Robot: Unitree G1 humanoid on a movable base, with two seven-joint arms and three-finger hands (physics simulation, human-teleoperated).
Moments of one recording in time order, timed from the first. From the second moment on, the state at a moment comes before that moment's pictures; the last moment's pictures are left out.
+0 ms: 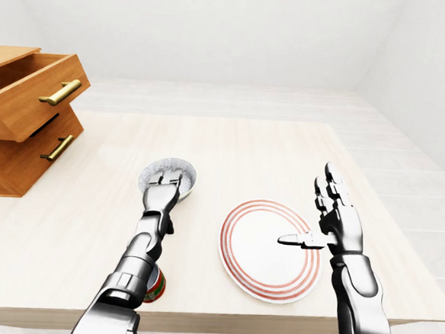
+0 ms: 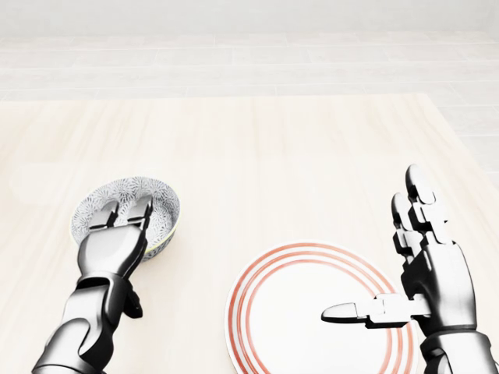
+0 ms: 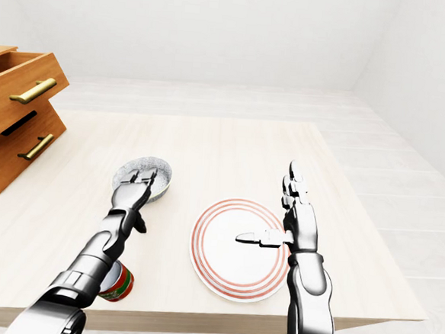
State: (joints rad) left arm -0.51 0.17 -0.07 0.77 1.18 0.09 0.13; right arm 0.07 -0.05 -0.18 -0.31 0.05 0.09 0.17
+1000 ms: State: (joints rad) left arm -0.51 0.18 -0.07 0.75 1.21 0.09 0.10; right arm 0.07 -0.06 -0.18 -0.32 0.05 0.09 0.17
